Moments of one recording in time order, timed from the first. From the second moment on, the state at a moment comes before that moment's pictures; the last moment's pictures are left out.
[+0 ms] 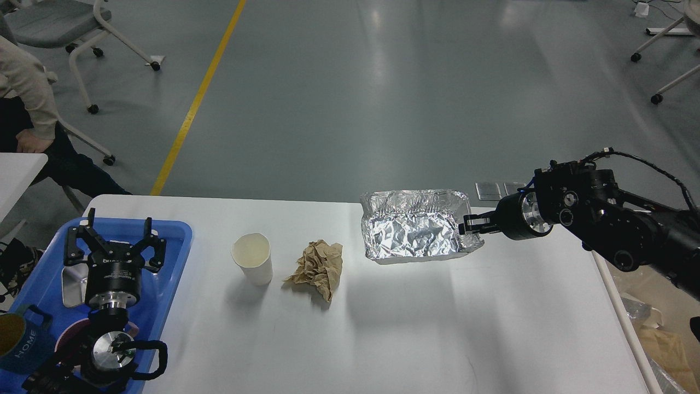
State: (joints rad) left arm -0.27 0.14 -1.16 -0.73 0.00 -0.42 -0.58; right arm 0.92 -0.44 0.47 0.93 -1.53 0.70 0.11
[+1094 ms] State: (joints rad) left arm -0.27 0.48 -0.97 -0.95 0.20 -0.24 -0.36; right arm 0.92 -0.42 0.46 0.94 -1.54 0.69 0.11
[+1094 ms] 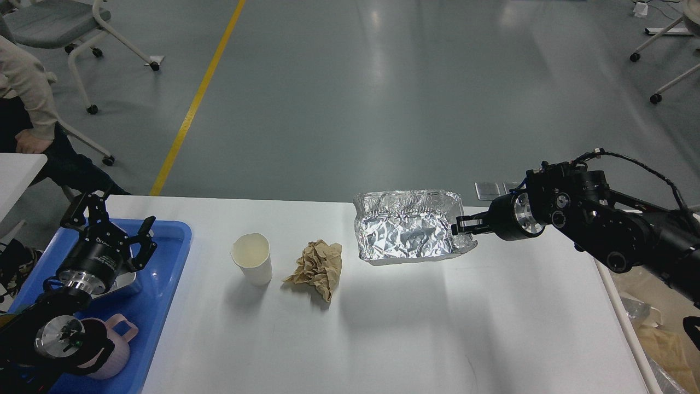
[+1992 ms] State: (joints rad) left arm -0.29 1.17 -0.61 -1.28 0.39 -0.24 -0.27; right arm 0.93 -0.41 0.46 0.94 -1.55 0.69 0.11
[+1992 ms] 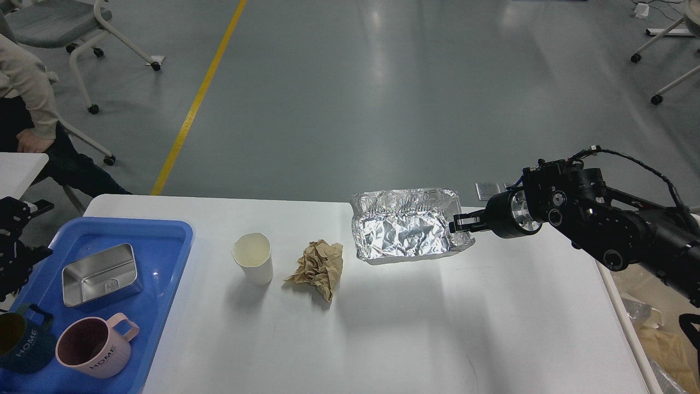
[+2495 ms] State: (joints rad) left arm -0.36 1.36 -0.61 -1.39 0.58 -0.30 -0.25; right arm 0.93 -0.41 0.46 0.94 -1.55 0.69 0.11
